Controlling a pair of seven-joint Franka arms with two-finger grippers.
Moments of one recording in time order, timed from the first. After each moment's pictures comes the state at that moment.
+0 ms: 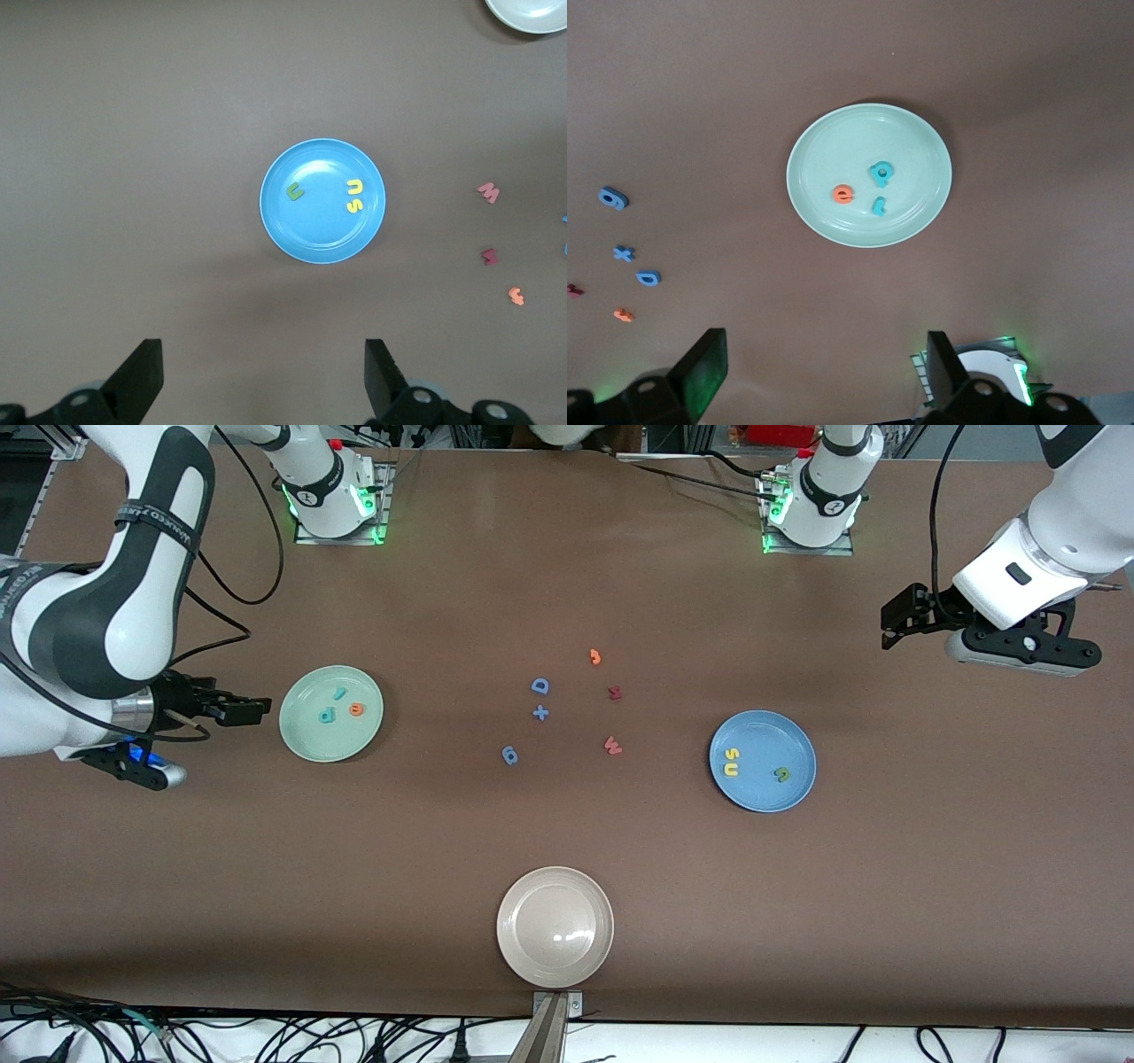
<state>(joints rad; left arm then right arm) 0.01 -0.02 -0.15 -1.69 -0.02 1.63 0.01 0.74 0.70 -1.07 -1.28 0.64 1.18 0.06</state>
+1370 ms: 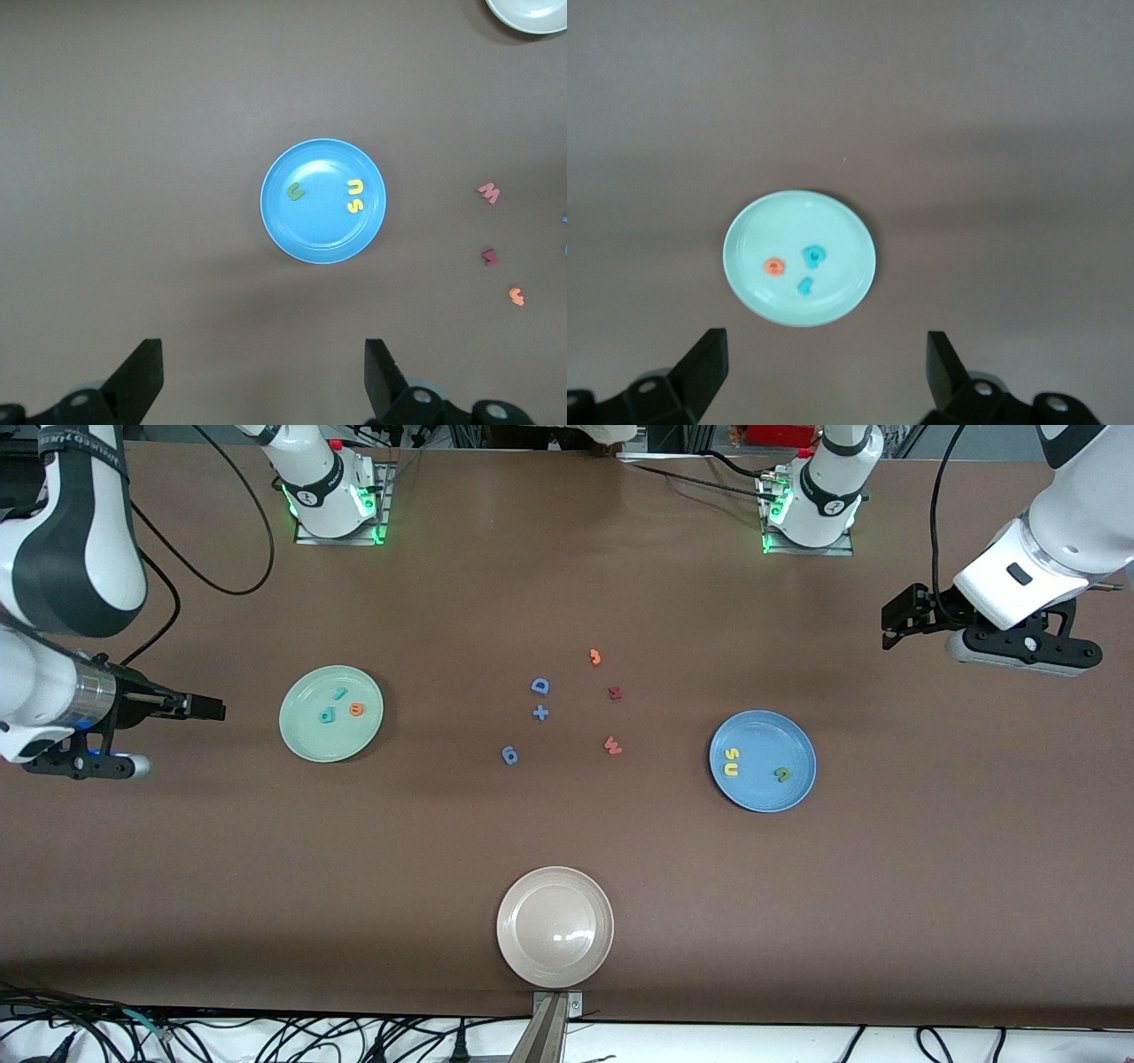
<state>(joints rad) 0.01 -0.02 -0.15 -1.69 -0.02 1.63 0.01 0.11 0.27 -0.10 -1.57 0.02 1.66 0.06</state>
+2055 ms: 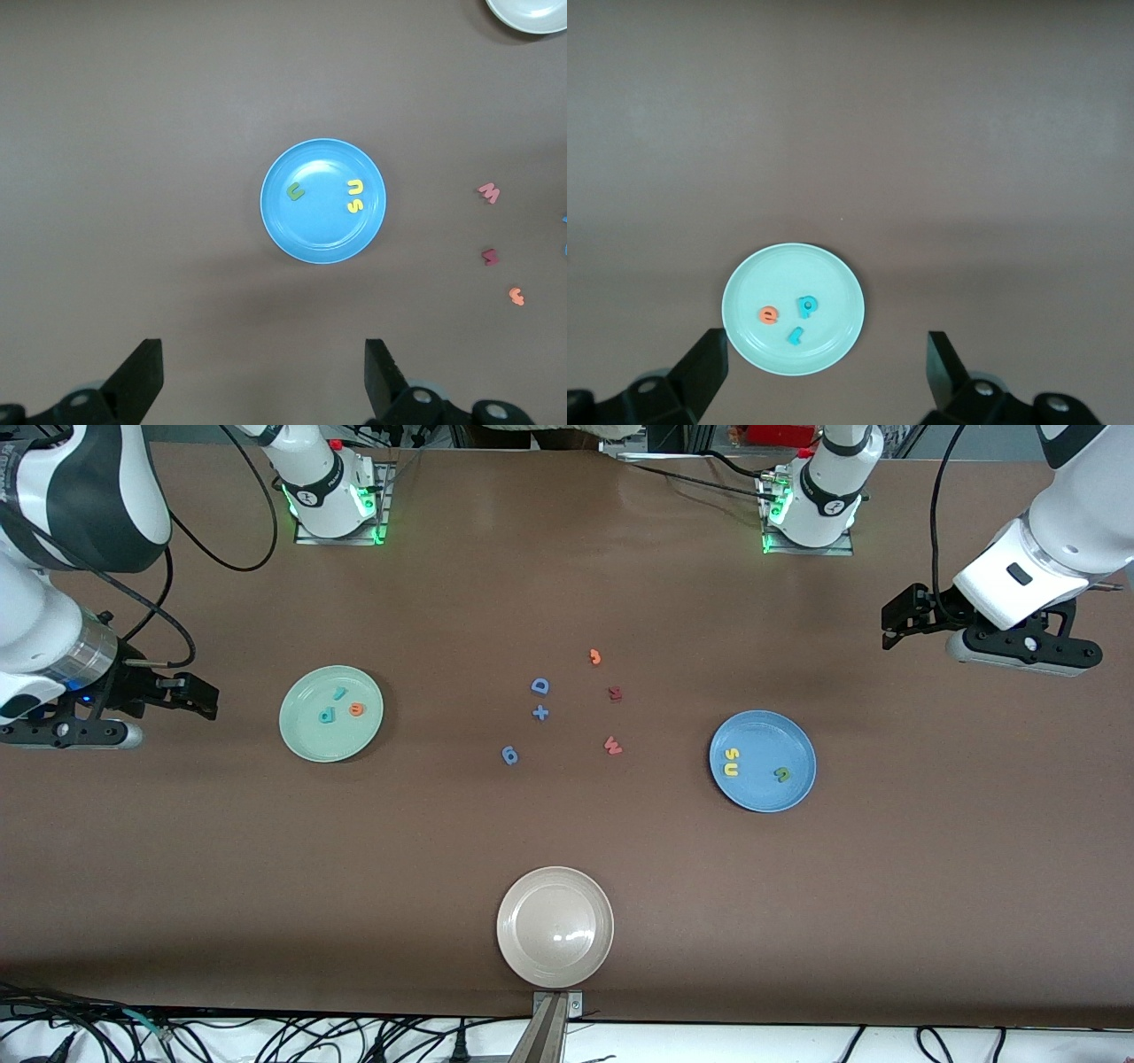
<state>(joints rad) 0.01 -0.02 -0.15 -1.69 -0.02 1.63 0.01 0.11 0.16 -0.04 -1.63 -0.07 1.79 0.08</state>
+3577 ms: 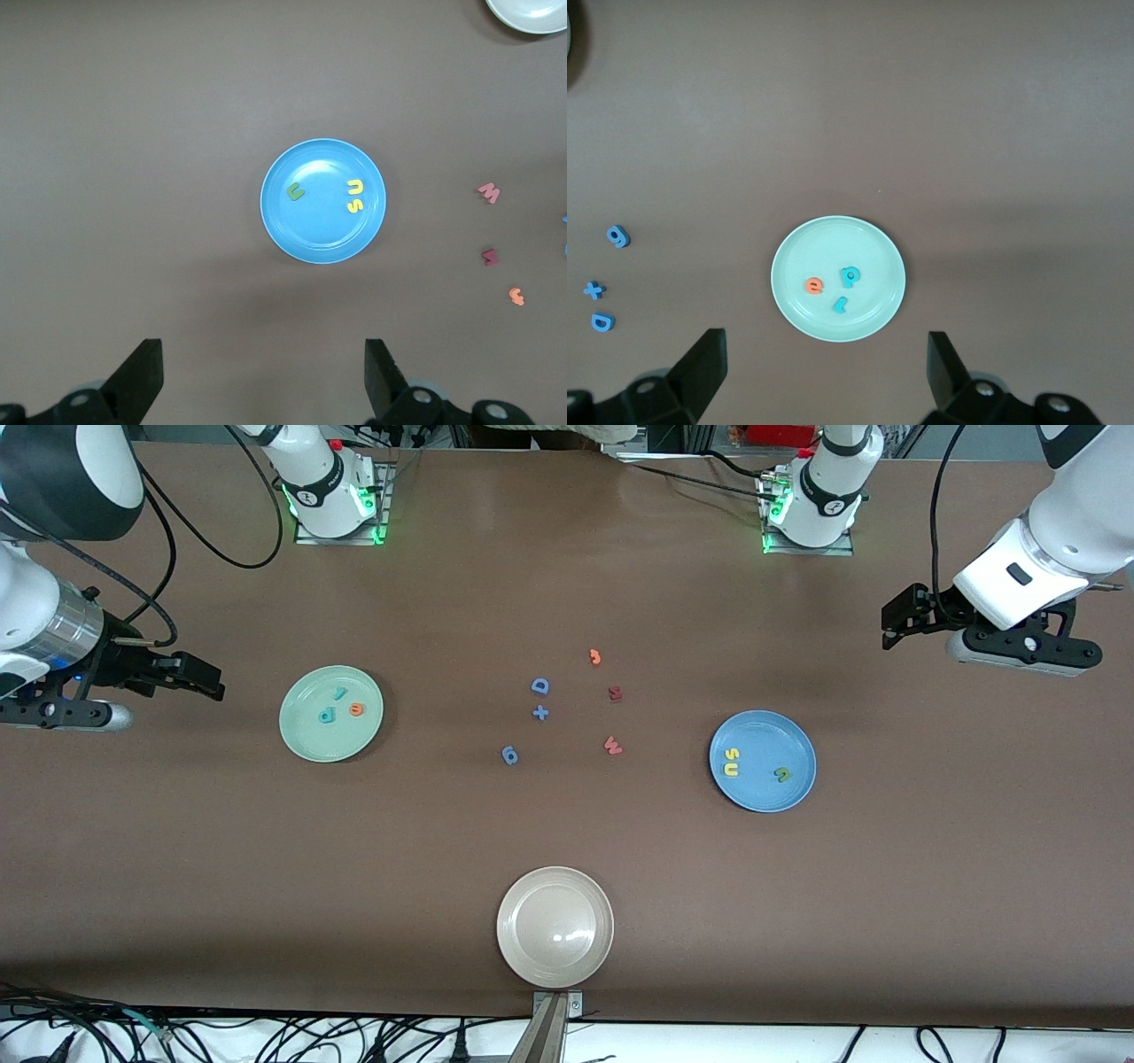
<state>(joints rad) 0.01 -0.02 -0.15 -1.69 -0.02 1.63 0.01 0.04 0.13 0.02 -1.61 0.03 1.70 0.12</state>
